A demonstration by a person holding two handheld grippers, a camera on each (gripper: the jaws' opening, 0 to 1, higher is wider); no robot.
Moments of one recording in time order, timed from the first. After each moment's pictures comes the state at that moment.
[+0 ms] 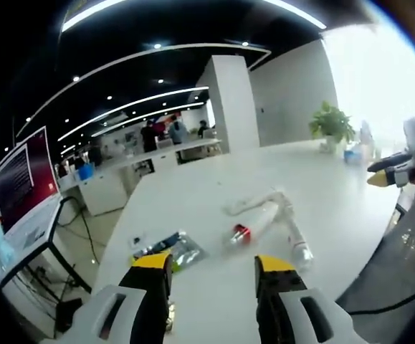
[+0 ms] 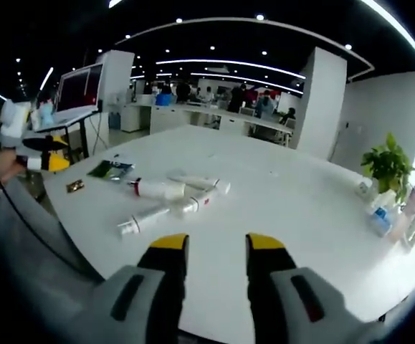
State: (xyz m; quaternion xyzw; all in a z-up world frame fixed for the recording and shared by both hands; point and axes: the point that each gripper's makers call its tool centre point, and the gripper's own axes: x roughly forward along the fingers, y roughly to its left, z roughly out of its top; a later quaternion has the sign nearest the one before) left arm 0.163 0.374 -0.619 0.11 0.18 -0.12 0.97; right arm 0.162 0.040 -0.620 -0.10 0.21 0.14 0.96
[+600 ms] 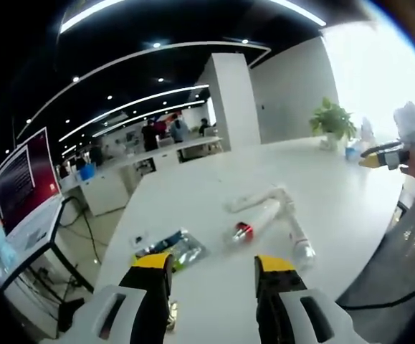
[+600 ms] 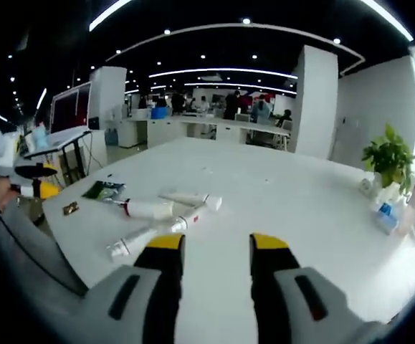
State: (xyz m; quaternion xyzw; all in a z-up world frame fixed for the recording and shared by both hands) left arm 0.162 0.373 -0.621 0.11 0.18 -0.12 0.97; right arm 0.203 0.018 -0.599 -0.05 0.18 0.14 0.97
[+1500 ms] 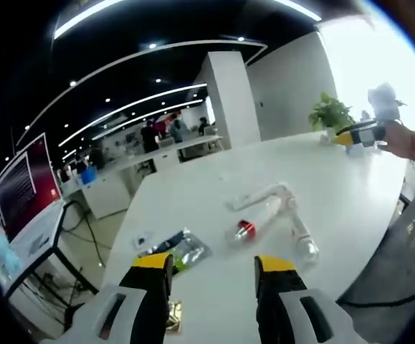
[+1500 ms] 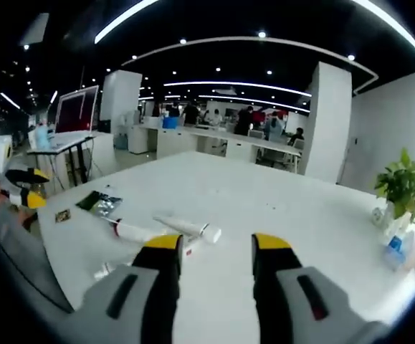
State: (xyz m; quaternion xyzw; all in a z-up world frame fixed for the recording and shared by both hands) left arm 0.161 0.376 -0.620 0.13 0.18 -0.11 0.97; right arm 0.263 0.040 -0.584 -0.09 0.15 0.18 0.97
